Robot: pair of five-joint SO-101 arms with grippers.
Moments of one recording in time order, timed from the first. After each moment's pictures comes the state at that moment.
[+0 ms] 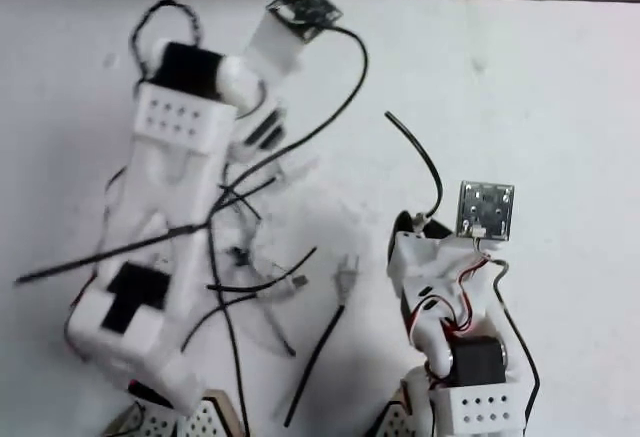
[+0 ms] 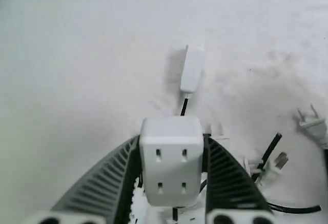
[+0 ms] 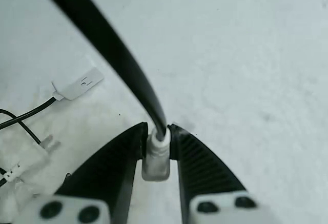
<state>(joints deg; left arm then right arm) 11.2 7.5 -32.6 102.2 -28.7 -8.4 -89.7 79.4 53.3 -10.2</state>
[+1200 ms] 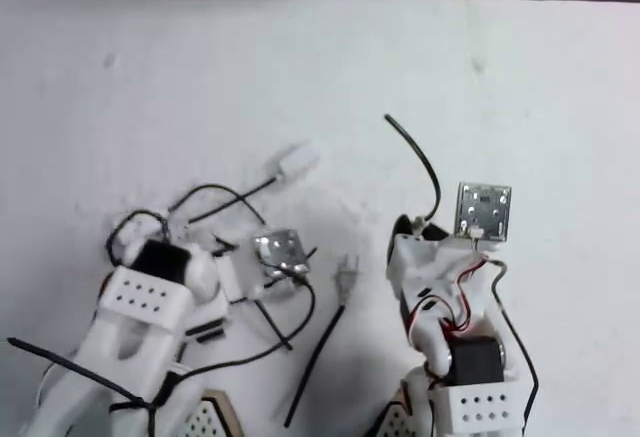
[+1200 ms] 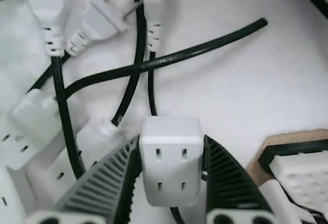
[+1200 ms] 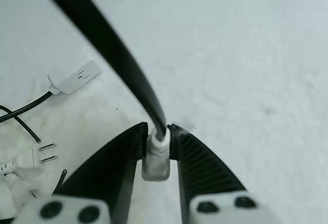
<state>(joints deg) 12.4 -44.6 63.1 79.5 -52.4 -8.5 -89.9 80.9 53.2 -10.3</state>
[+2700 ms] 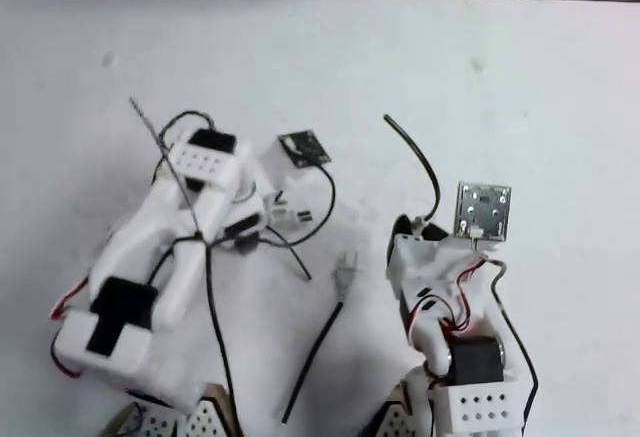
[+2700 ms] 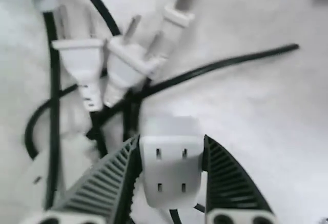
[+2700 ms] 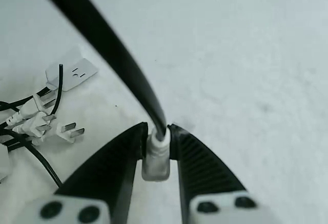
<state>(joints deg) 9.8 3.6 24.0 74.6 -44.9 -8.5 -89.9 80.9 53.2 -10.3</state>
